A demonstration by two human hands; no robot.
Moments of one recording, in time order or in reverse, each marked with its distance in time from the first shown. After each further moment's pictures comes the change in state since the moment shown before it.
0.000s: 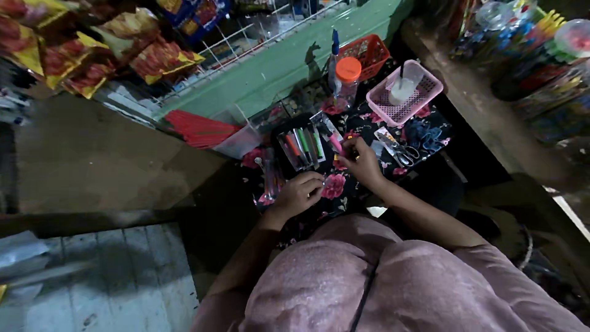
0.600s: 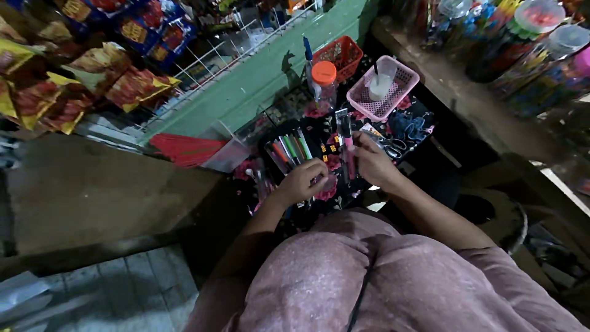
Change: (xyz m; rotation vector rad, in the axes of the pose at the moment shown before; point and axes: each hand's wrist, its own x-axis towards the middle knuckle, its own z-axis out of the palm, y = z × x) left_hand 0.061 0.005 0.000 -0.218 -0.230 0.069; right_hand -0.023 -0.020 -0.050 0.809 -0.065 0.243
